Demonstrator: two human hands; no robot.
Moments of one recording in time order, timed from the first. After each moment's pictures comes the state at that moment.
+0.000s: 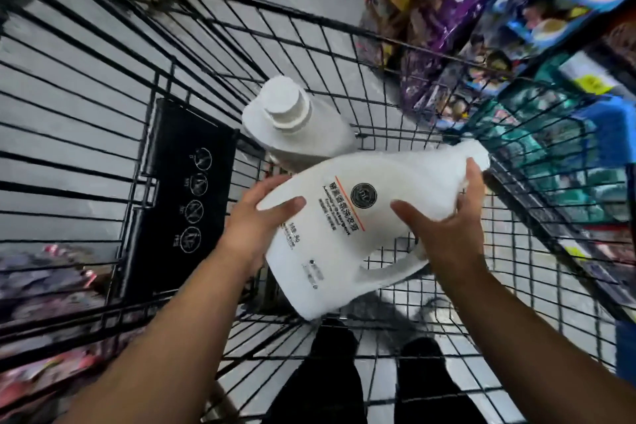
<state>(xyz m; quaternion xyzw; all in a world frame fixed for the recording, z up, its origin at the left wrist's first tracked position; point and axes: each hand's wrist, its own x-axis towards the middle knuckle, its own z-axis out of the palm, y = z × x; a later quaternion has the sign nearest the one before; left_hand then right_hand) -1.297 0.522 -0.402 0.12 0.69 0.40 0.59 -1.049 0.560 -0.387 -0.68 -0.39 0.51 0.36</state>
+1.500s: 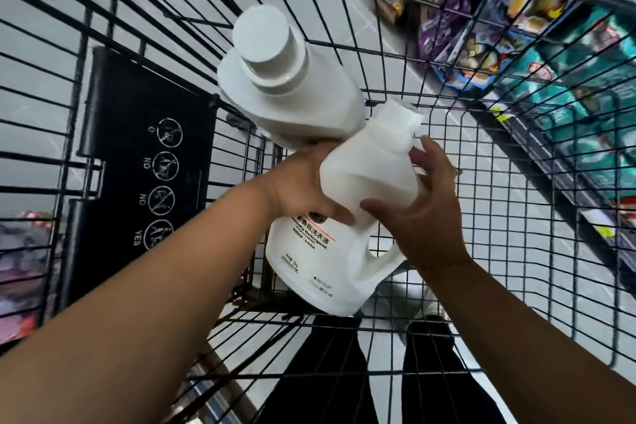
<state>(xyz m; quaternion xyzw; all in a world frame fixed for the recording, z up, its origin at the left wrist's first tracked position) -1.284 0.553 -0.470 0.57 0.61 0.07 0.54 -1.077 0.531 -0.469 -0.61 -0.57 0.45 0.34</state>
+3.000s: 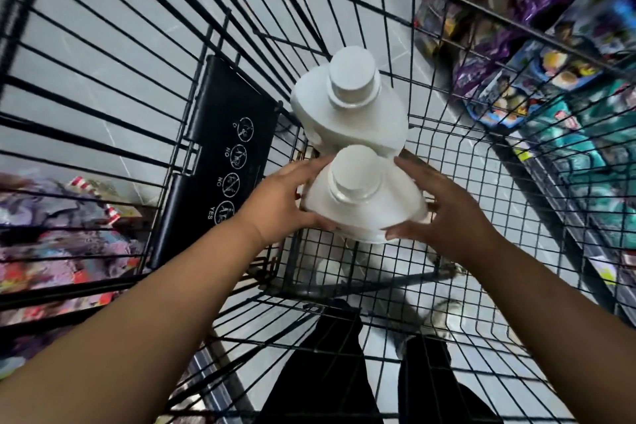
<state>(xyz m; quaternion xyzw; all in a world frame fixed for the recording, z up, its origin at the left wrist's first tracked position) -1.349 0.480 -0.431 0.57 0.69 0.19 0.42 -1.092 0.559 -0.406 -0.46 -0.72 0.51 0.09</state>
